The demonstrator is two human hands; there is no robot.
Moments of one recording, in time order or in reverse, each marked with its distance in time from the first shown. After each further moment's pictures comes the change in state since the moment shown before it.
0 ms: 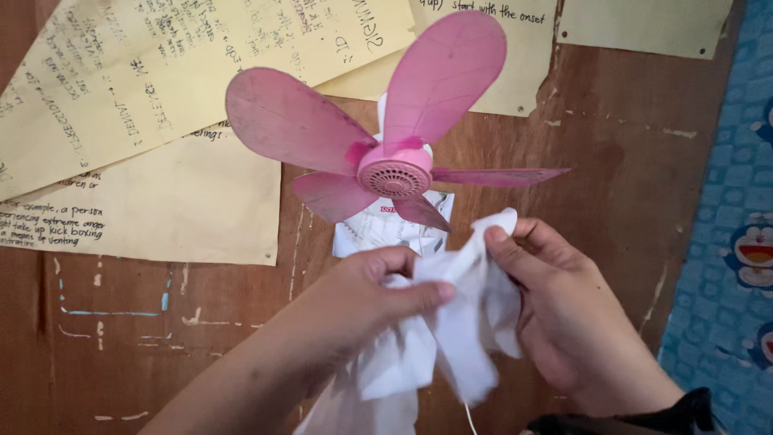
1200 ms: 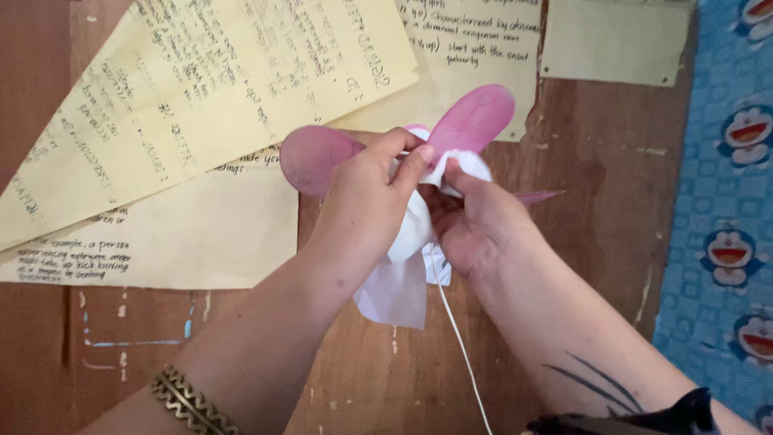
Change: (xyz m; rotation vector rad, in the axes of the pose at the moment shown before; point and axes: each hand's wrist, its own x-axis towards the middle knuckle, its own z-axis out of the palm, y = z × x) left_hand 0.036 0.070 -0.029 0.538 0.473 0.803; right_hand 0.074 -0.038 0.108 0.483 0.195 -0.030
